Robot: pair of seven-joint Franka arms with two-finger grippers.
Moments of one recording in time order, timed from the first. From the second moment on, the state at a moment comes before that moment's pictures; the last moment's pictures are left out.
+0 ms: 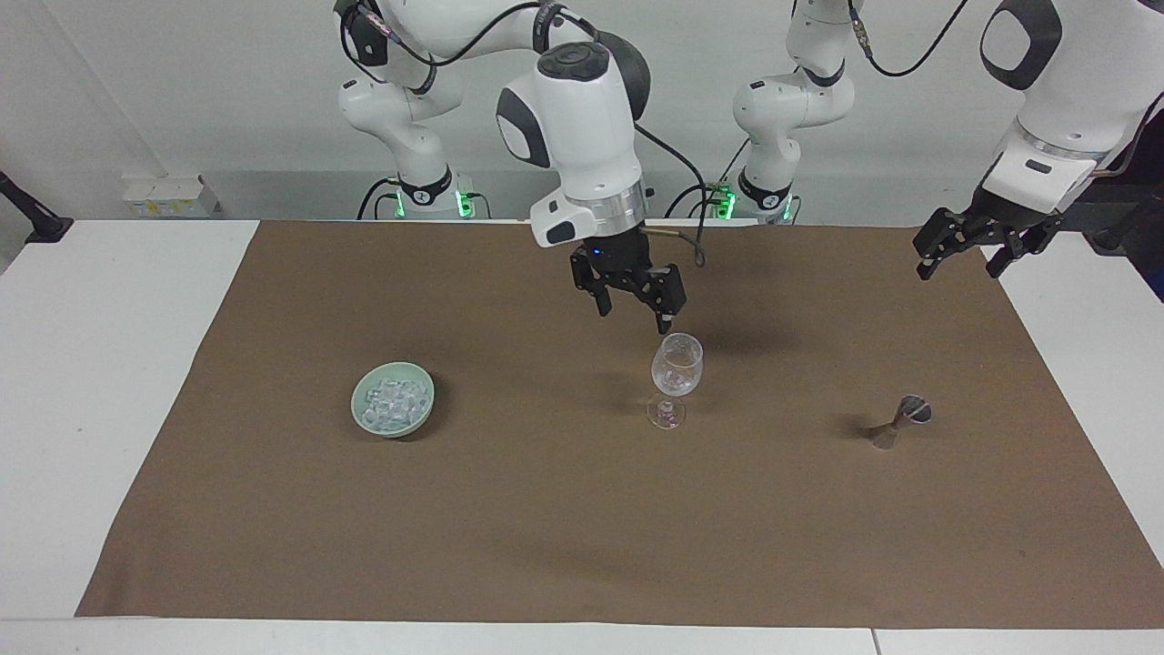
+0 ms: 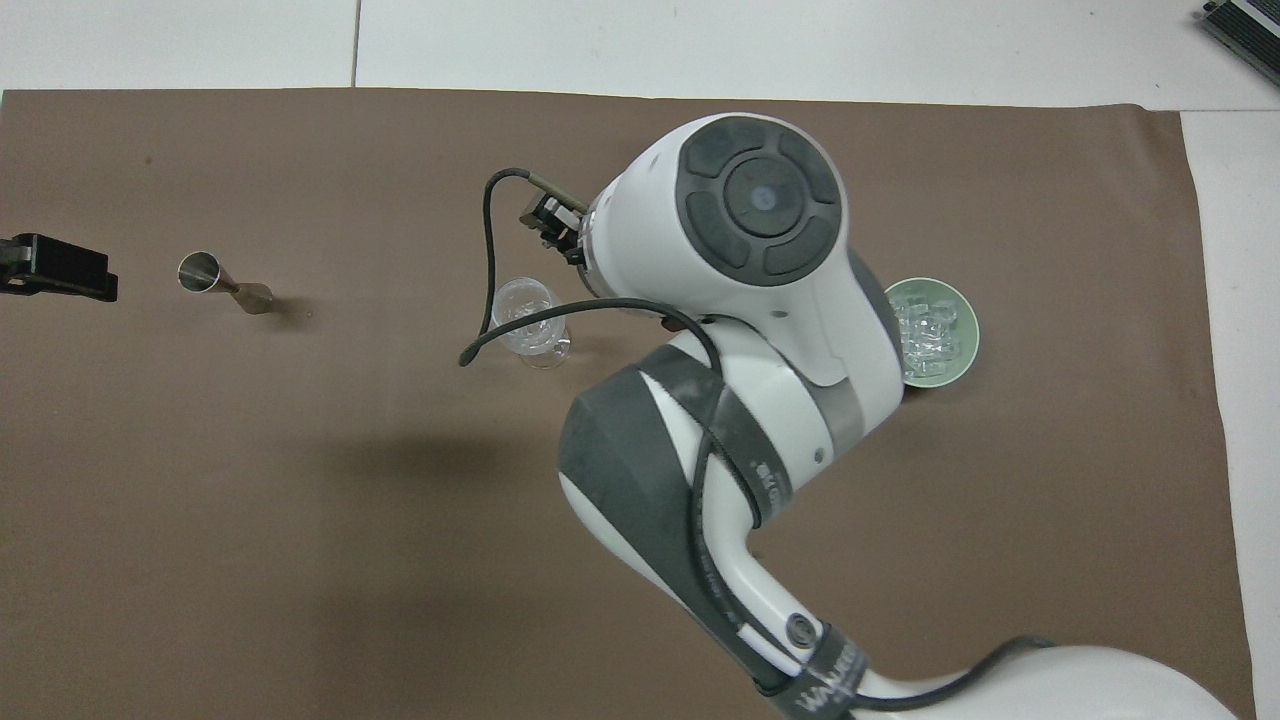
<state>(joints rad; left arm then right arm) 0.14 0.03 -0.15 -1.54 0.02 1.63 0.03 0.40 0.38 0.18 -1.26 0.01 1.92 1.11</state>
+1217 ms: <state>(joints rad) 0.14 0.03 -0.16 -1.58 0.02 1.67 0.03 0.03 0.06 0.11 -1.37 -0.05 1.45 0.34</state>
